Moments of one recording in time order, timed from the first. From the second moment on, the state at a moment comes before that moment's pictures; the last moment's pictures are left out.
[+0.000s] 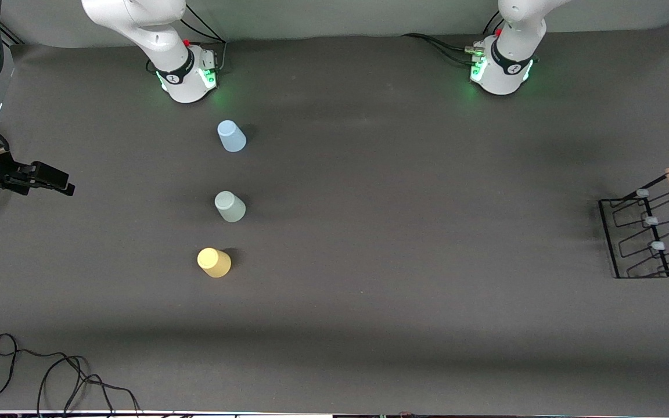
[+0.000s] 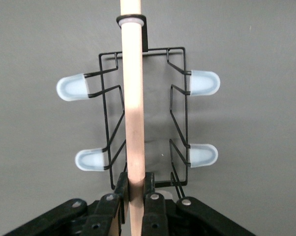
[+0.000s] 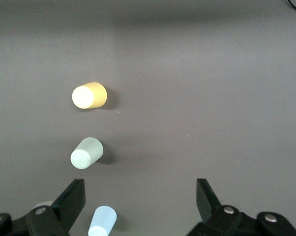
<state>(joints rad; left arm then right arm) 0.49 0.28 -0.01 -1.85 0.02 2.13 0.51 0.03 0.05 -0.08 -1.61 0.03 1.62 0.02</state>
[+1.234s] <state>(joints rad) -0.26 0.26 -0.05 -1.57 0.01 1.79 -0.35 0.03 0.05 -0.09 -1.61 0.03 1.62 0.02</state>
